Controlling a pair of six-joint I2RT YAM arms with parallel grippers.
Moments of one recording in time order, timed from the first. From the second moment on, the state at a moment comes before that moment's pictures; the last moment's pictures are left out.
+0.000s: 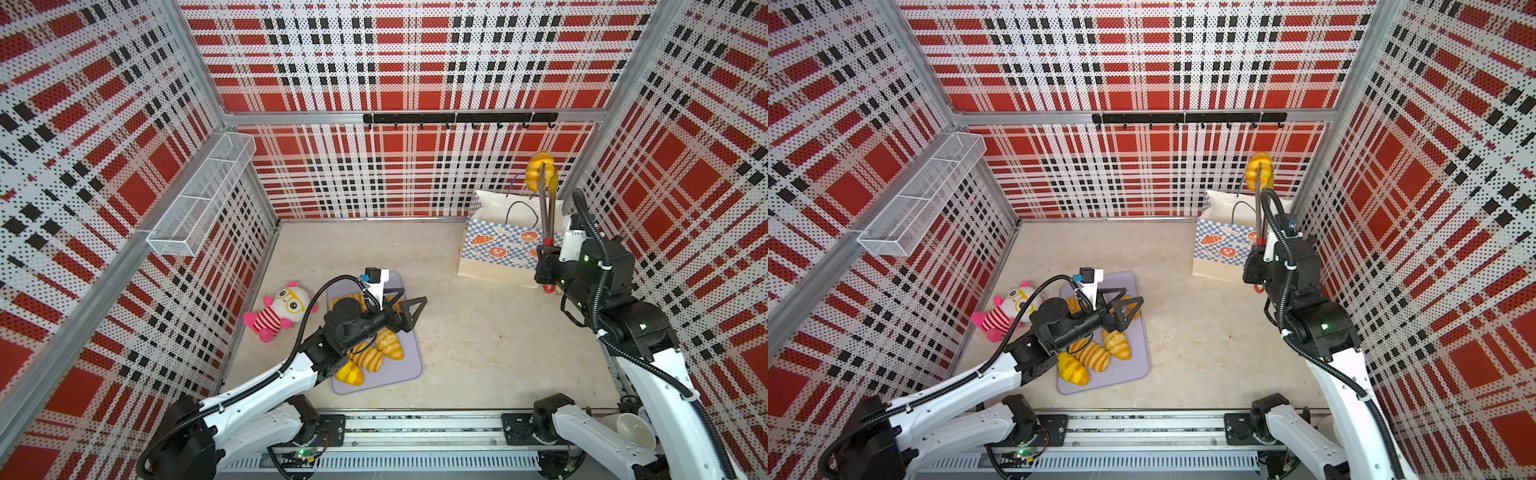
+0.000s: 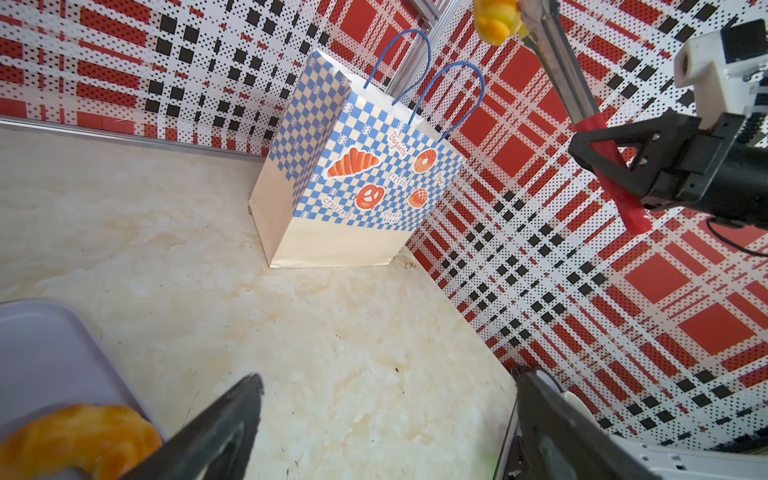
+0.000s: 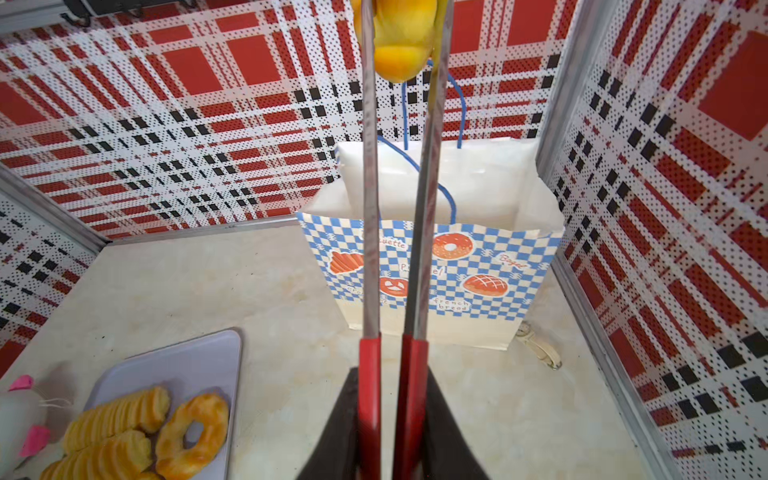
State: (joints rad) left arm -0.77 1.00 0.54 0.37 0.15 -0.57; right arm 0.24 0.91 1.31 -0.76 0.20 0.23
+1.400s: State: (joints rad) left arm -0.77 1.02 0.53 0.39 0.15 -0.56; right arm 0.00 1.03 1.12 -0.67 0.01 0.23
